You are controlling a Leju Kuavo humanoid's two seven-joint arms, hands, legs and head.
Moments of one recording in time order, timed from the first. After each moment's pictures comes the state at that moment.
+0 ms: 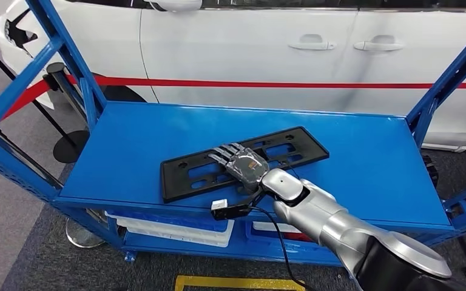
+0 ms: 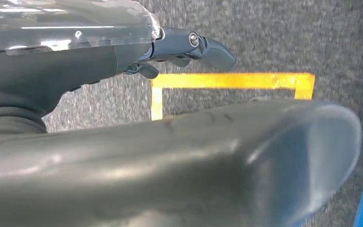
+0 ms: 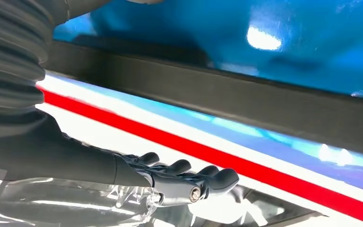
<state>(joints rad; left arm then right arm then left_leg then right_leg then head) -0.13 -0.12 1.22 -0.19 -1.10 0.07 -0.25 -0.88 -0.04 1.22 -0.57 0.94 -0.33 -0.18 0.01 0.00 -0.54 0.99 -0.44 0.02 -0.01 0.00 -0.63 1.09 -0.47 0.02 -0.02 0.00</state>
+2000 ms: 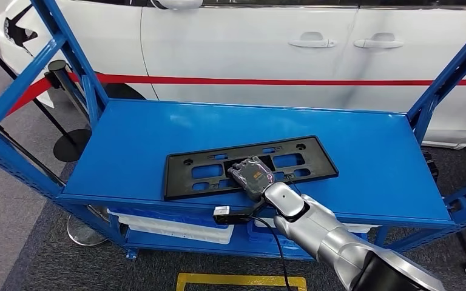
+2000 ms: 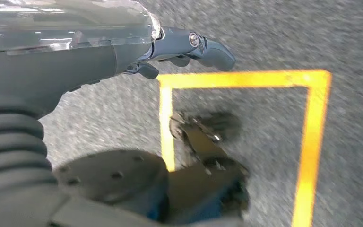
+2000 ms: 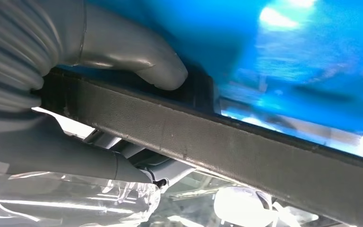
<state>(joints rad) -0.10 -0.14 1.21 -0.19 -1.11 0.08 -0.27 -0.76 -0.01 1.07 -0.55 1.09 -0.41 -0.12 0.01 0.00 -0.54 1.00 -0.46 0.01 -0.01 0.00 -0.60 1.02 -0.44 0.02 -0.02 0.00</state>
